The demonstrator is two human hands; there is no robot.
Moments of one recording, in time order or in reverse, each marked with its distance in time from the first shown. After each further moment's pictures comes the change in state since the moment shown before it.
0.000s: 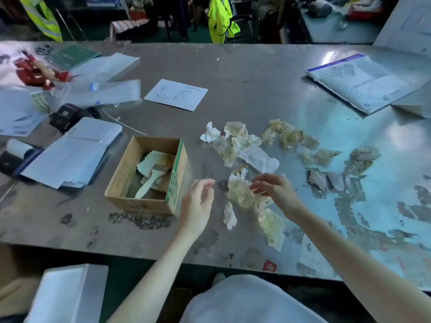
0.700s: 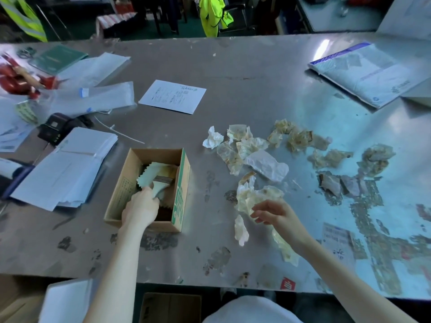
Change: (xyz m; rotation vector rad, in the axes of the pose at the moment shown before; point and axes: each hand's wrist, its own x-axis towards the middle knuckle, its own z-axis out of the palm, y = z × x) left_hand 0.077 -0.070 -0.107 0.786 -0.124 -0.502; right_hand -0.012 0.016 0.031 0.010 0.013 0.062
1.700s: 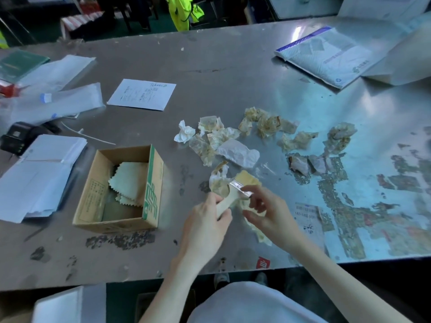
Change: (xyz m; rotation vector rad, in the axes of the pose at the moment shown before) left_hand -0.154 0.131 0.023 -0.429 -0.080 0.593; right_hand -0.051 0.002 -0.025 -0.372 0.158 -0.408
